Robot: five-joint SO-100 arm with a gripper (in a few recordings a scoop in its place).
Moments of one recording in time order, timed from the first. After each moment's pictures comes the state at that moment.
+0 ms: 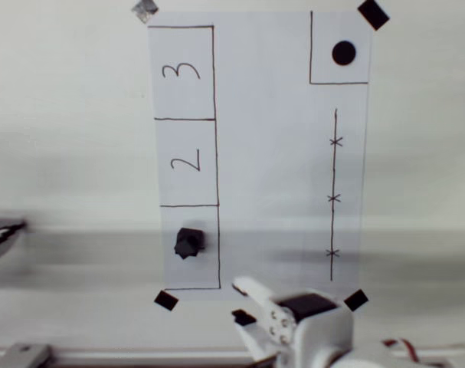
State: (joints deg) arm -6.4 81.7 74.5 58.8 10.8
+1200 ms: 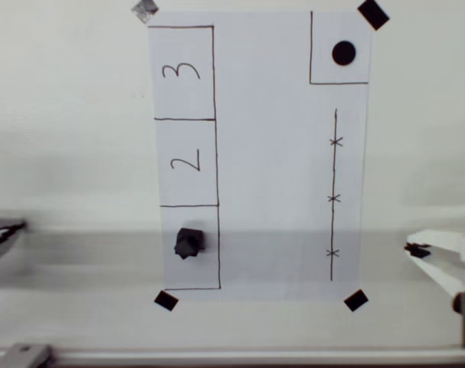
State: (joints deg) arm -2.1 158.0 156.5 58.8 -2.5
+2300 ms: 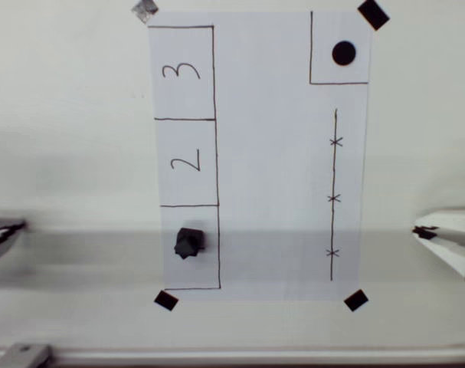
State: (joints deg) arm -0.6 184.3 177.4 63.2 -4.7
